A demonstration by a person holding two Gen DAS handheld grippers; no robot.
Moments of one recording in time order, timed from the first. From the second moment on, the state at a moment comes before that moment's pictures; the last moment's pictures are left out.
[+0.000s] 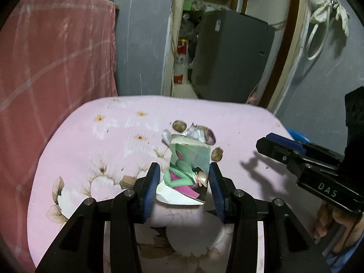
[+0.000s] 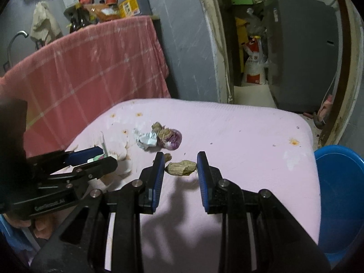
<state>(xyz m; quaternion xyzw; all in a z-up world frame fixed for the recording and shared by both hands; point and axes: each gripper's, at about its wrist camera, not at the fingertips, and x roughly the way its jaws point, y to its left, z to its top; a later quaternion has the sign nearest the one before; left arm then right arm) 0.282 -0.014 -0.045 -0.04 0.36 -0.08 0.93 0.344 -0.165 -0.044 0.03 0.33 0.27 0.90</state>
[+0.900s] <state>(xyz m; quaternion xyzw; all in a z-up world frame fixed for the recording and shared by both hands) 0.285 -0.090 0.025 -0.07 0.20 -0.13 0.97 0.308 -0.261 0.024 0.06 0.14 0.13 0.98</state>
